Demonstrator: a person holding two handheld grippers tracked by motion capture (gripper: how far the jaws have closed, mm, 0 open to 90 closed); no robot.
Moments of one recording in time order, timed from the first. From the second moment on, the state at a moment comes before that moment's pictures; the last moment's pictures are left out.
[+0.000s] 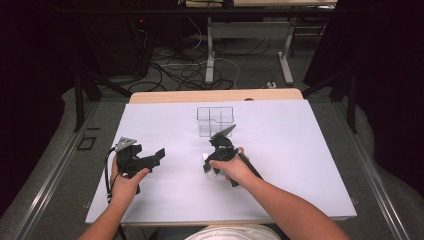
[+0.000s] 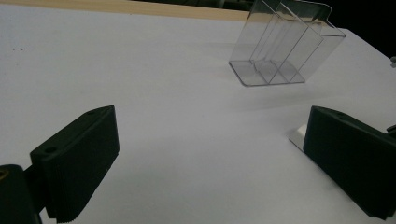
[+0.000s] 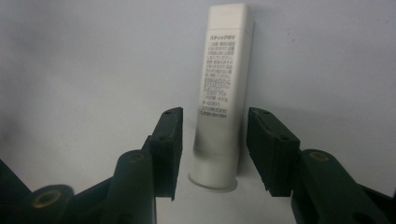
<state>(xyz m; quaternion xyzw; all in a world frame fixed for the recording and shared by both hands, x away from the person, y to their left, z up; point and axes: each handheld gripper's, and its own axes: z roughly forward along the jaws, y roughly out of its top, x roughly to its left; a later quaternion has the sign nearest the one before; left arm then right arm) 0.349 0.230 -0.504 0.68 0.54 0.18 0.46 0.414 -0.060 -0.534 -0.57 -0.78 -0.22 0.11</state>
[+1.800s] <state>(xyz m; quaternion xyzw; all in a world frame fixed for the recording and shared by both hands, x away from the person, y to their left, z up) 0.350 0.228 -0.506 0.68 0.53 0.18 0.46 0.413 -0.071 -0.532 -0.56 -0.78 -0.25 0.14</state>
